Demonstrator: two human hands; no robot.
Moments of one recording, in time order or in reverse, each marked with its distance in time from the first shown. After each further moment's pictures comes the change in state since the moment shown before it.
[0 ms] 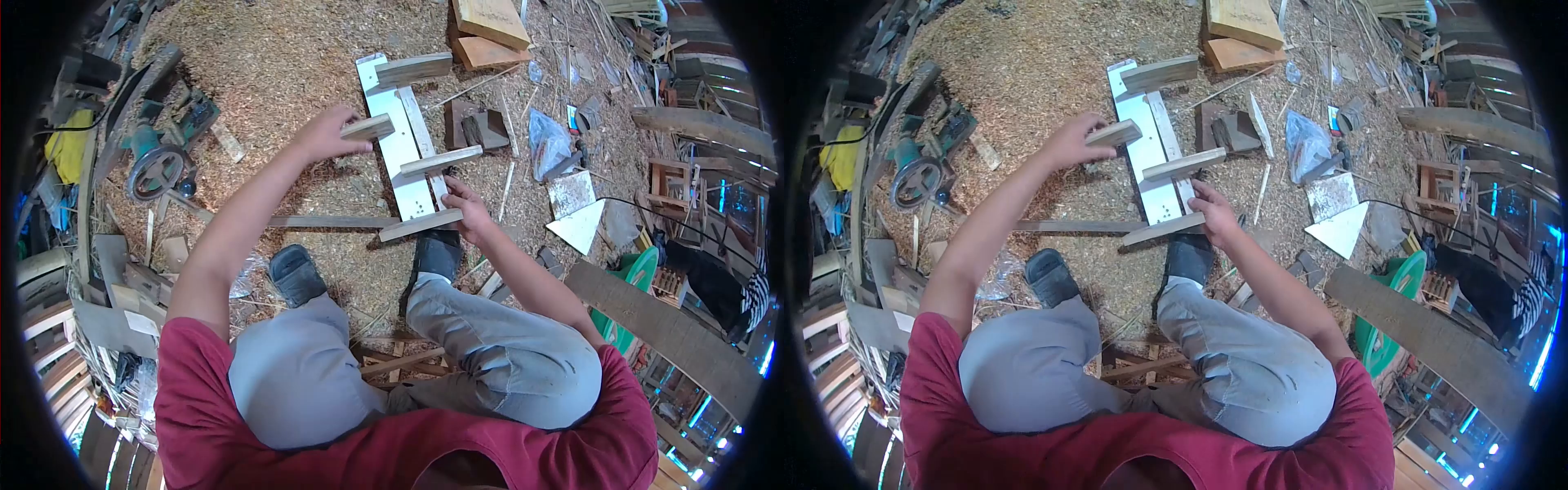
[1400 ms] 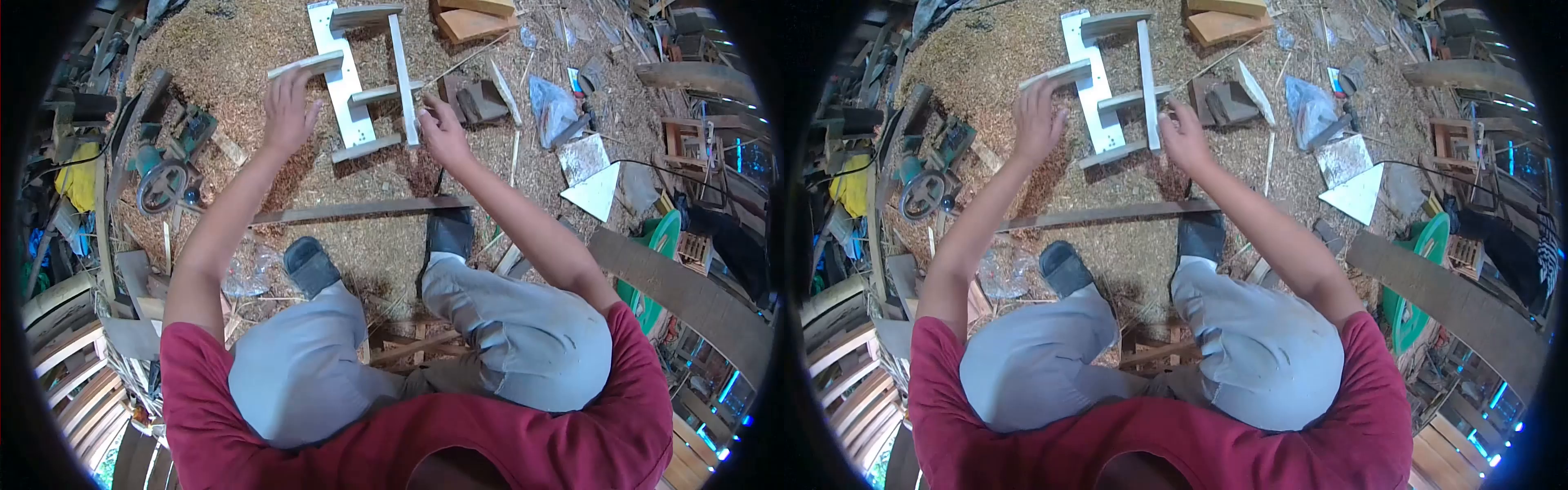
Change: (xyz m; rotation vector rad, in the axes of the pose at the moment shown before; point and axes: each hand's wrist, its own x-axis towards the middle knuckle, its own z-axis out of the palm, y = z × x) left_hand -0.014 -0.032 -0.008 0.537 0.675 0.198; right_hand 0.052 -0.045 0.066 -0.529 0.189 -0.773
